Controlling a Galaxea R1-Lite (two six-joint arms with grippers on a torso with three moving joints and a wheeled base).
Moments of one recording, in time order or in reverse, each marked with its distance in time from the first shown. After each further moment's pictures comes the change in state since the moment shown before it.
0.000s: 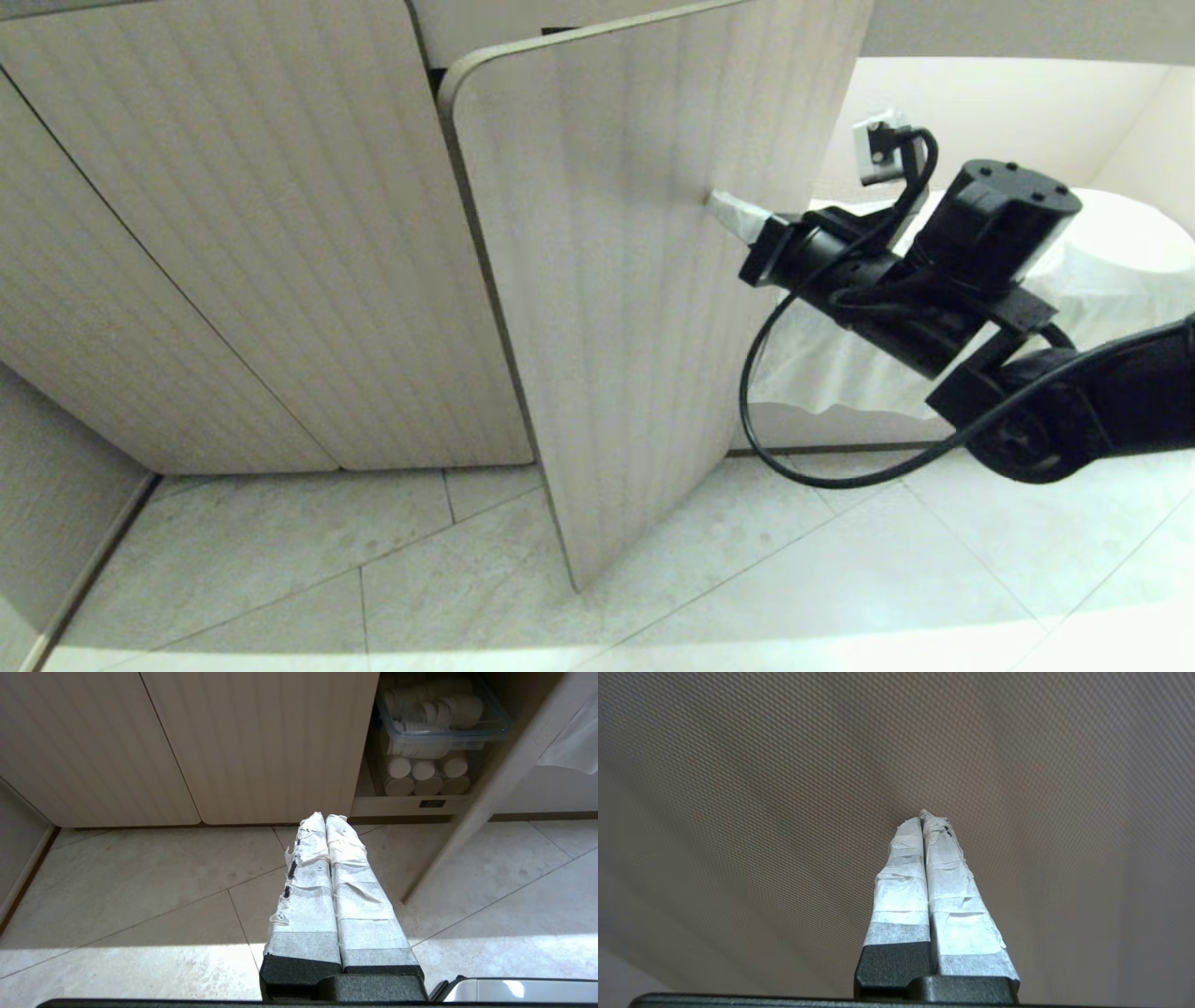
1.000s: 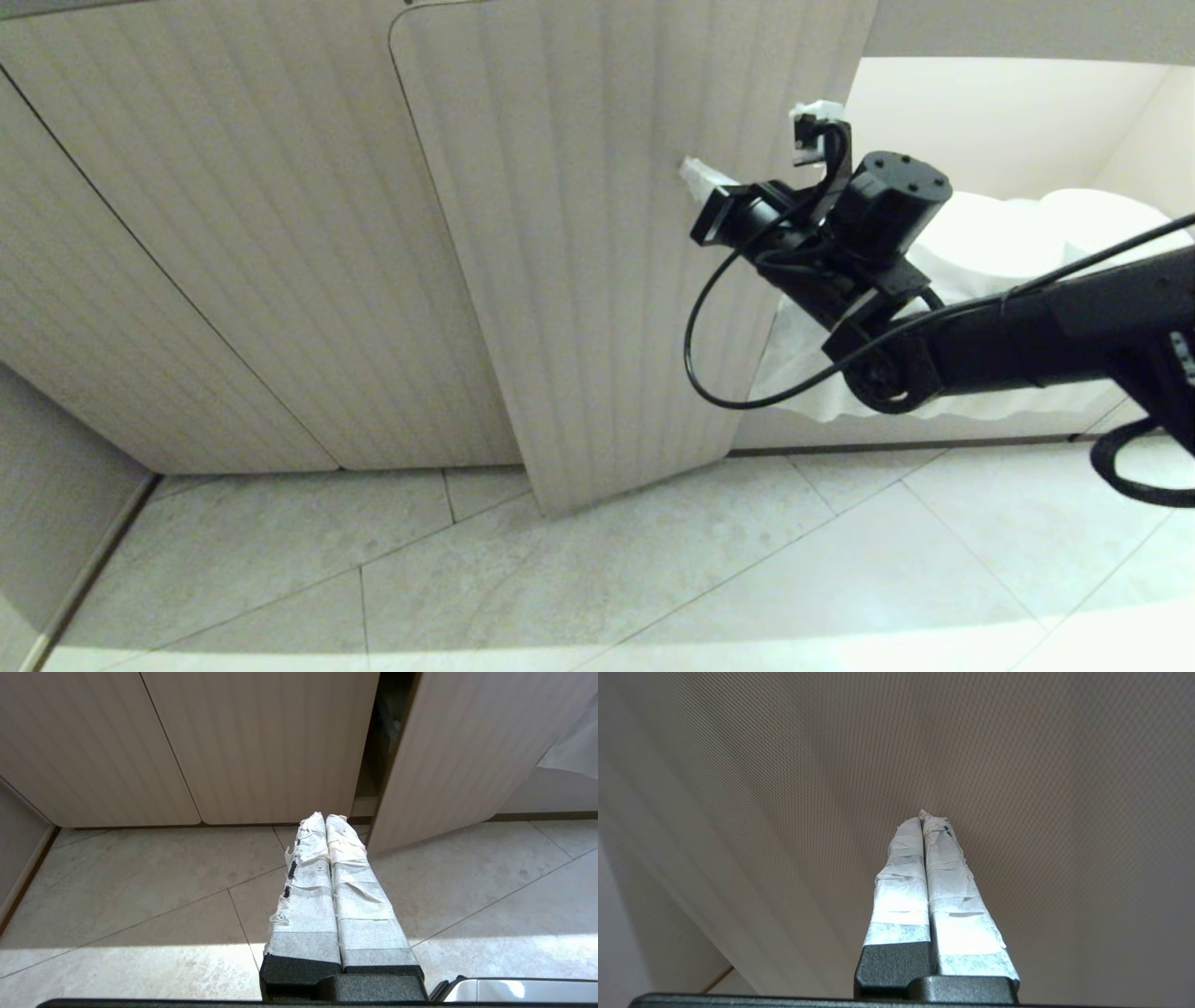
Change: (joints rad) left arm -0.001 0.000 0.000 0.000 0.000 0.000; right arm -0.022 0.248 -0.375 0.001 -0.071 -0.063
